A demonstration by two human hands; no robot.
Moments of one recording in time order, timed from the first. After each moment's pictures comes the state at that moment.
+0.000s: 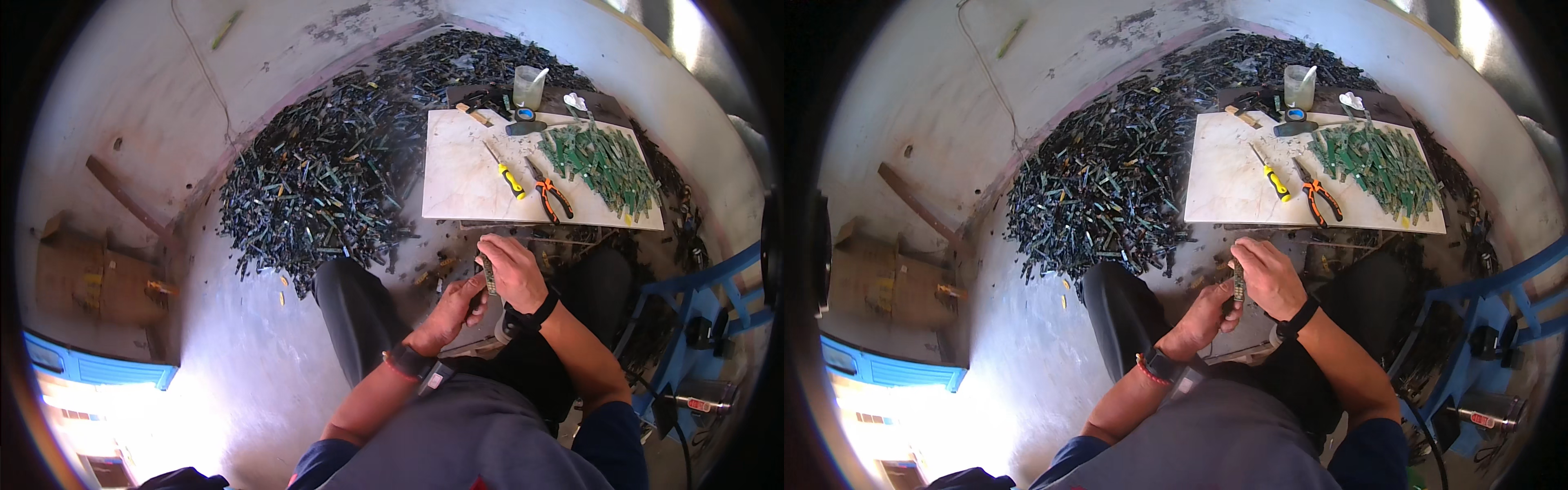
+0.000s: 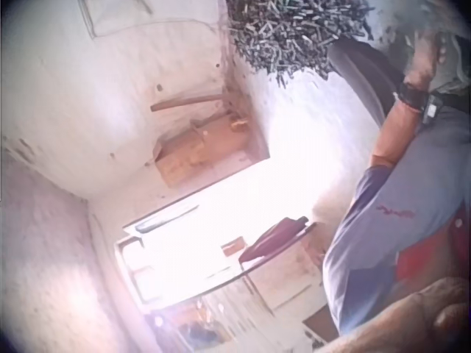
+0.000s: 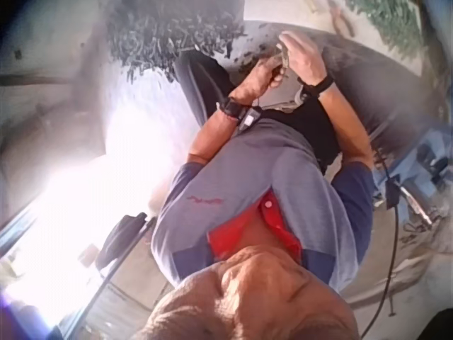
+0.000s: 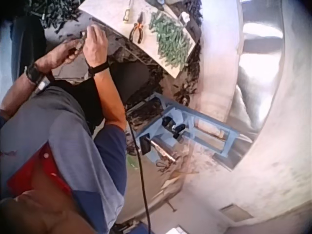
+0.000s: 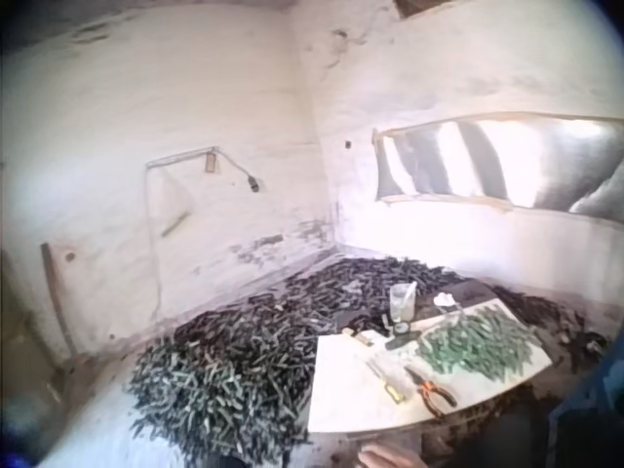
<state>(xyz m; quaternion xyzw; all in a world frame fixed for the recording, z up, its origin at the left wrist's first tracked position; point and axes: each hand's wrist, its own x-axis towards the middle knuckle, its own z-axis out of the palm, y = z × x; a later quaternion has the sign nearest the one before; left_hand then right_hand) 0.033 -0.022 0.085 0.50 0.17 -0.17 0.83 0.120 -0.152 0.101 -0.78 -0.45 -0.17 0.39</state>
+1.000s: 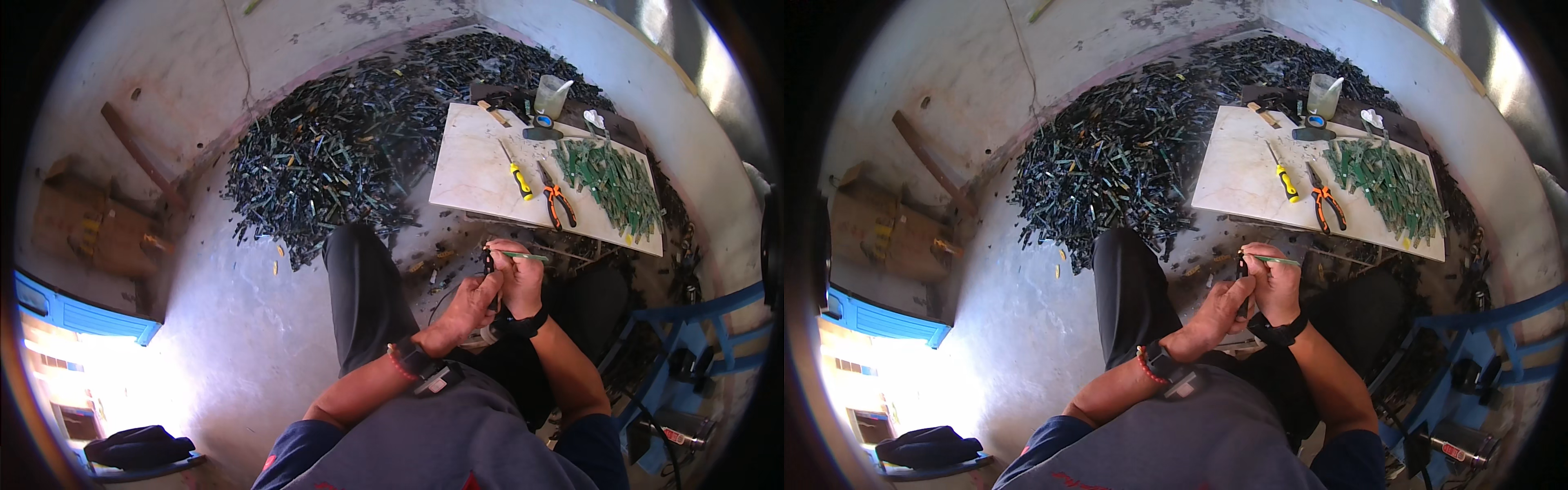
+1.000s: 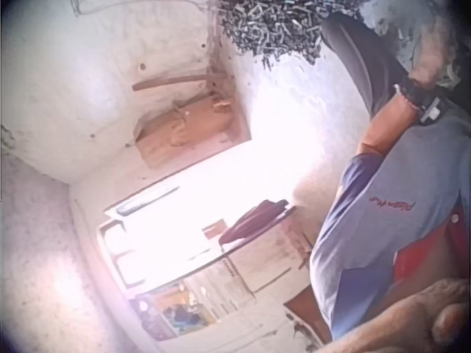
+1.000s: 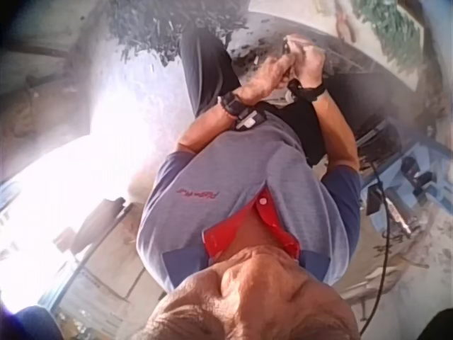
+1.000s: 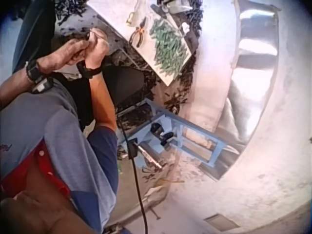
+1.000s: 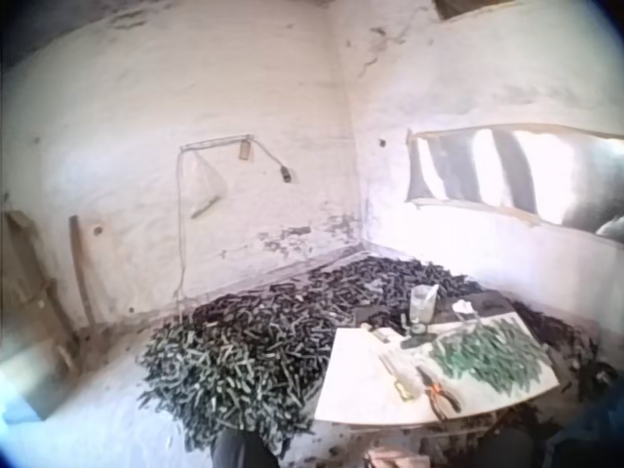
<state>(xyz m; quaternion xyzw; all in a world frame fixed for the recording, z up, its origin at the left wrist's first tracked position) 0.024 -0.058 0.106 0.56 0.13 -0.13 0.81 0.109 -0.156 0.071 -0.68 -0.30 -0.08 0.66</state>
